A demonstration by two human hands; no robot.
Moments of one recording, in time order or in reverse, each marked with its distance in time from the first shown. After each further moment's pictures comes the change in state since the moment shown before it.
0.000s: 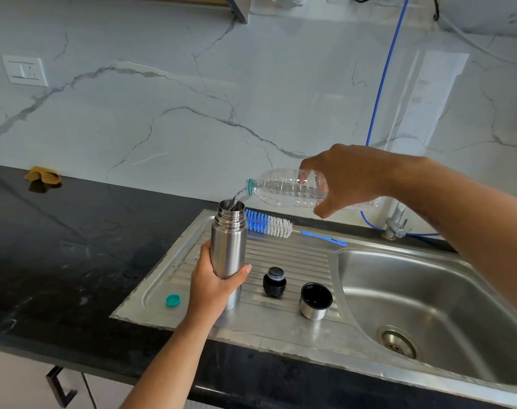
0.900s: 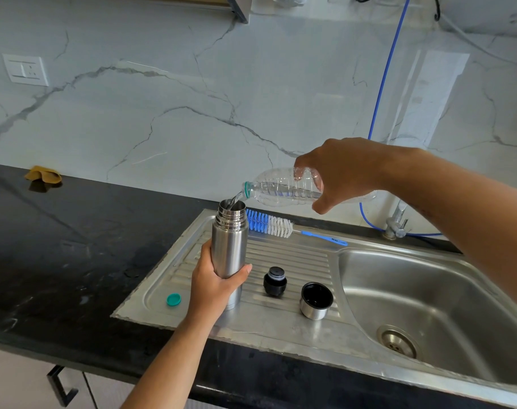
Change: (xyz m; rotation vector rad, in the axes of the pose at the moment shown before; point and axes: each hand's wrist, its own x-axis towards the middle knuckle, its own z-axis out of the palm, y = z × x) left_hand 0.000 0.001 0.000 -0.008 0.006 0.000; right_hand 0.007 -0.008 -0.008 -0.116 0.017 -0.042
